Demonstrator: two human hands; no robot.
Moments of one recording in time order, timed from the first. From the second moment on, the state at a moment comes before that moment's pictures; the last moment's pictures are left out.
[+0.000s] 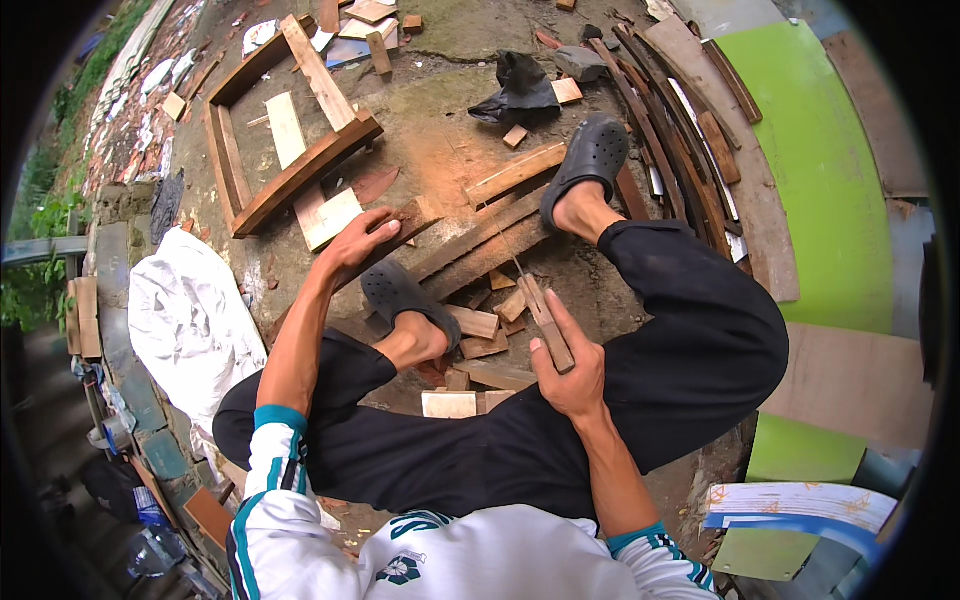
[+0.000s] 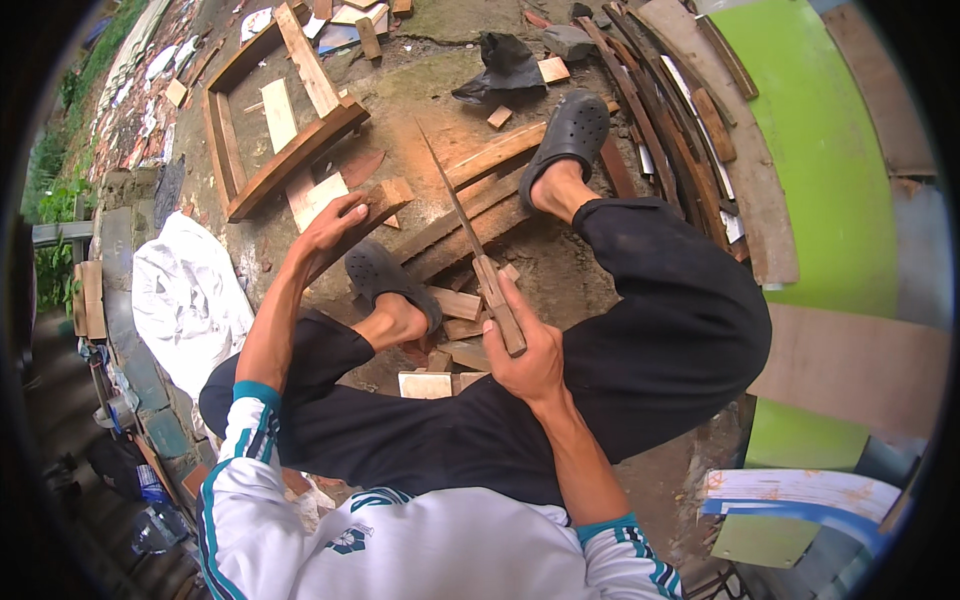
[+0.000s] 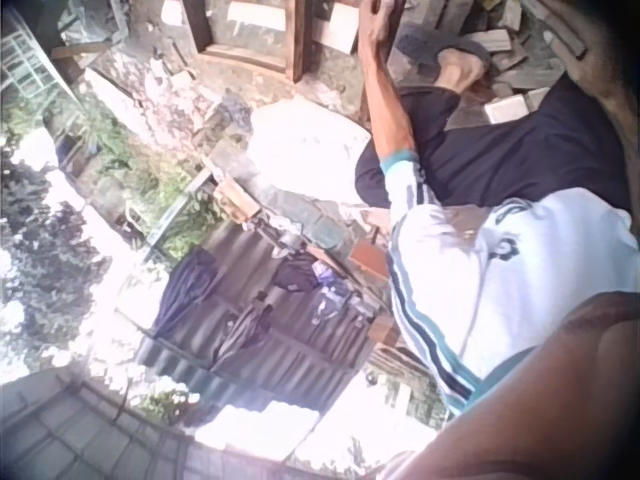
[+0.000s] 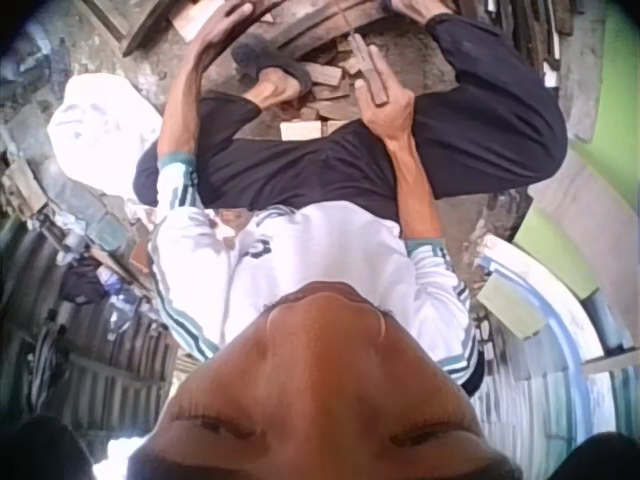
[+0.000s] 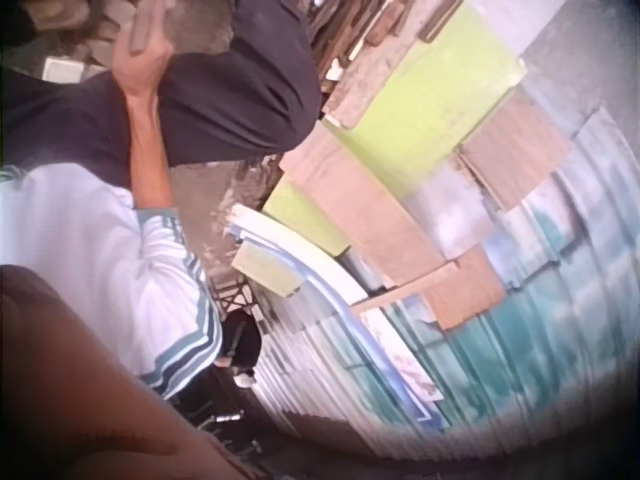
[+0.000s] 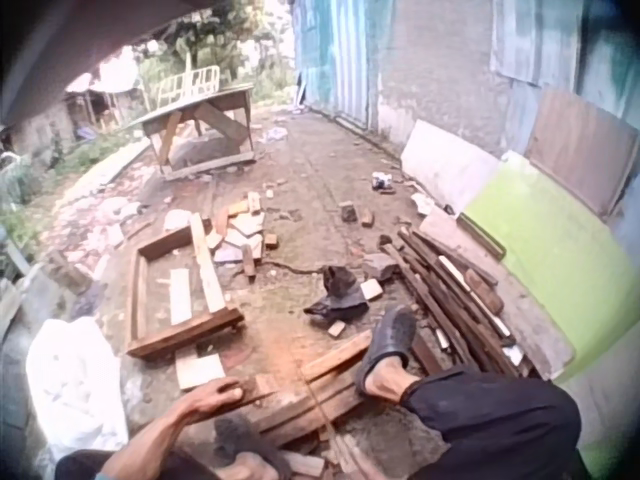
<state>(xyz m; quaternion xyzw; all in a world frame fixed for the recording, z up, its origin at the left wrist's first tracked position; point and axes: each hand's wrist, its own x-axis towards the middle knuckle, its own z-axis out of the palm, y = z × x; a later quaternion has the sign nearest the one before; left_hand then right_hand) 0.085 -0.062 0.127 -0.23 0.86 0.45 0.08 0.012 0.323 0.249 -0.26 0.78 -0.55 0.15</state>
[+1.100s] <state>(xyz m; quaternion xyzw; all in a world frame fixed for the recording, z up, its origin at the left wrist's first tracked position) 0.072 -0.104 0.126 -0.20 0.82 0.54 -0.05 0.033 0.284 0.280 -0.39 0.72 -0.56 0.12</state>
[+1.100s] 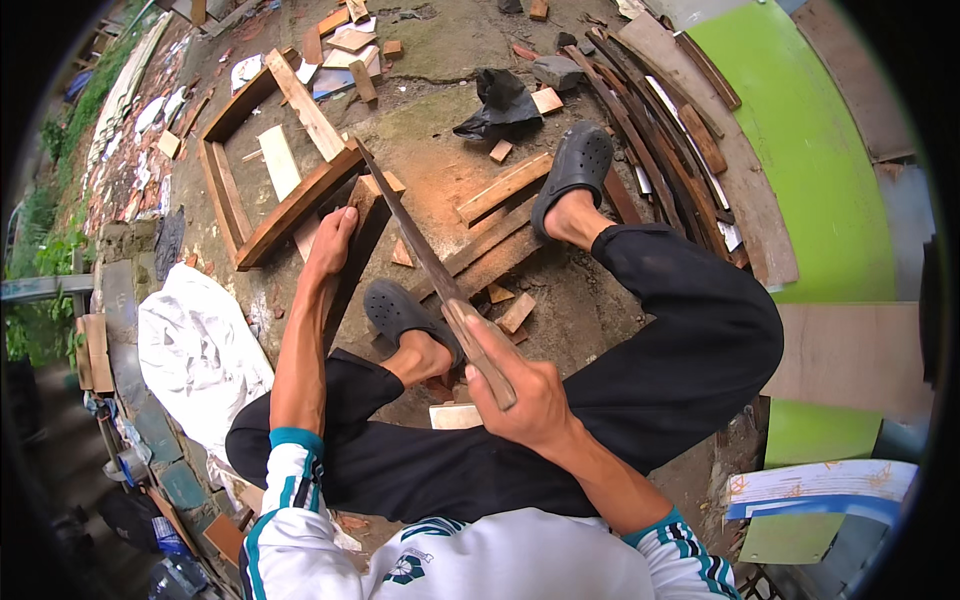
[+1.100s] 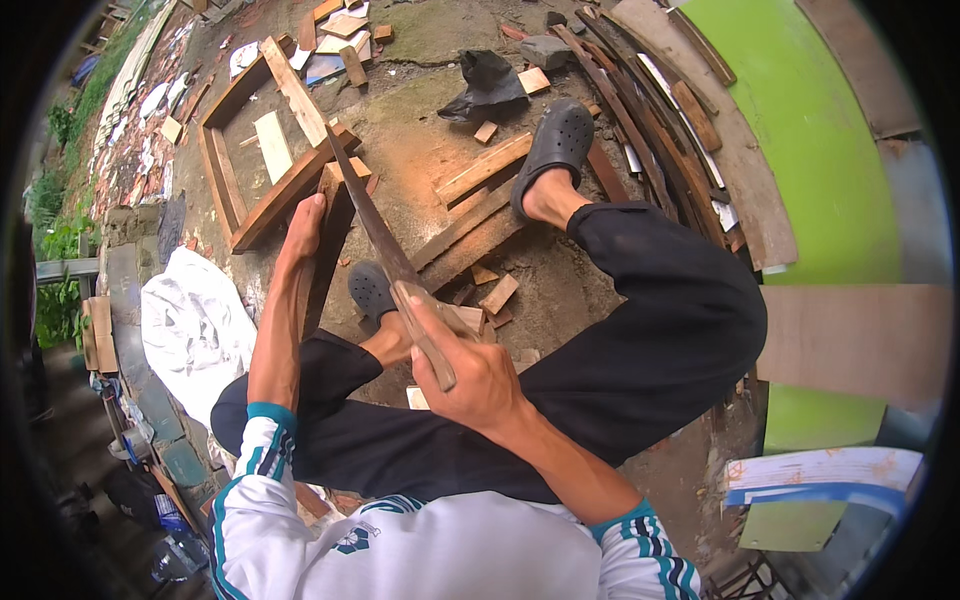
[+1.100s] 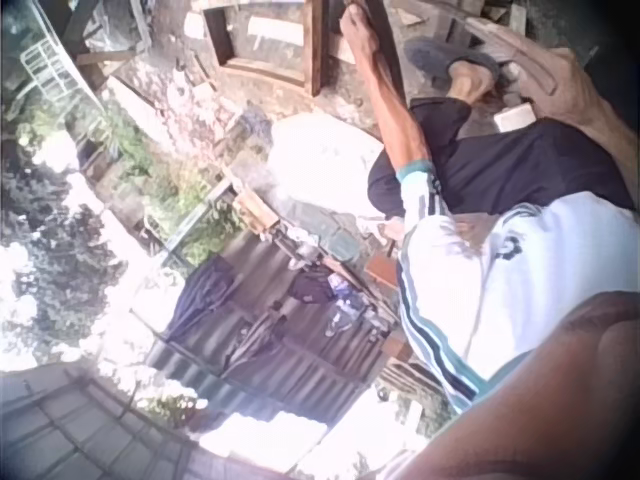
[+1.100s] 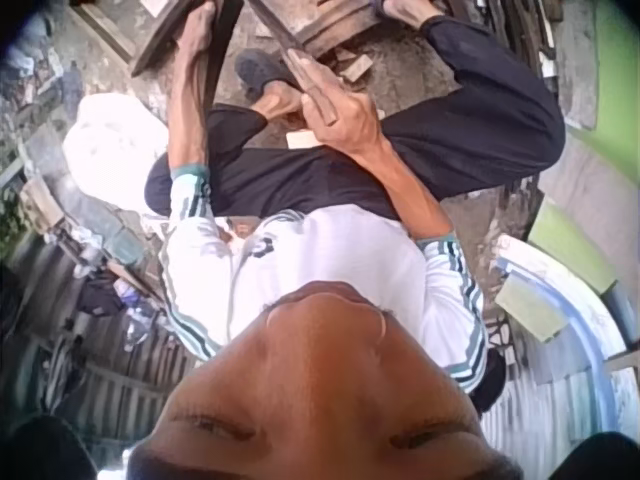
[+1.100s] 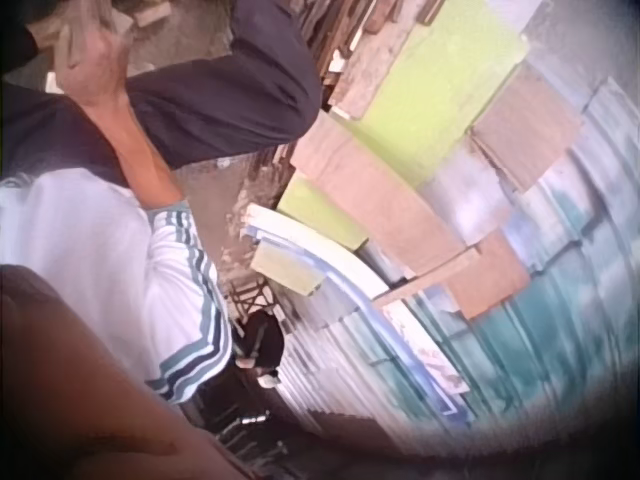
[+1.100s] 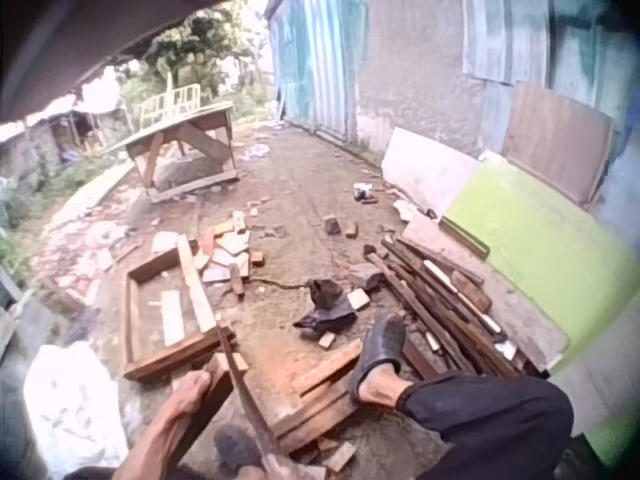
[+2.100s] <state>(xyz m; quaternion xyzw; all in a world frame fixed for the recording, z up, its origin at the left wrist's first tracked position) 0.079 0.005 0.270 -0.10 0.90 0.38 -0.21 -0.164 0.336 0.304 -0.25 0.90 -0.33 0.10</state>
